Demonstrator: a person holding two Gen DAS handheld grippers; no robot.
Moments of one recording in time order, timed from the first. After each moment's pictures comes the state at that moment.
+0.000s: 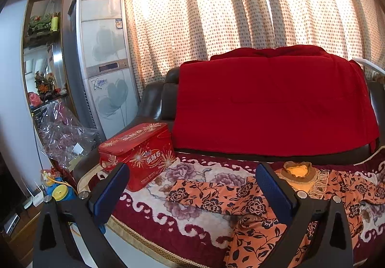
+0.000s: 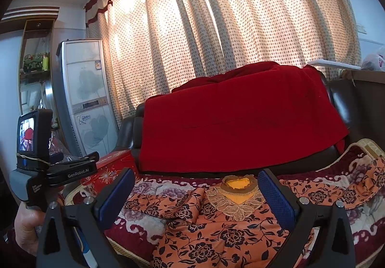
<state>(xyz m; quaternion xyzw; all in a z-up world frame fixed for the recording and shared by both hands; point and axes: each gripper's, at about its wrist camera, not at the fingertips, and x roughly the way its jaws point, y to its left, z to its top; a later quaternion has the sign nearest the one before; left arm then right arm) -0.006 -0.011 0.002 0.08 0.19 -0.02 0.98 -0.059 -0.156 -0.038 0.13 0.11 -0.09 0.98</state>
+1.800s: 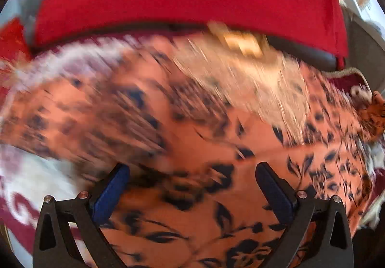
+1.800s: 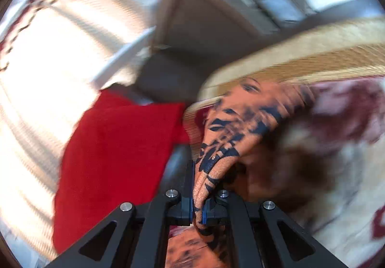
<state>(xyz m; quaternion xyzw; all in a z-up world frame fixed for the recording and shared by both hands) 0.149 -0.157 -0.289 0.08 0.46 -0.25 0.85 -0.058 -0.736 -0.267 0.48 -0.03 -0.38 0.79</state>
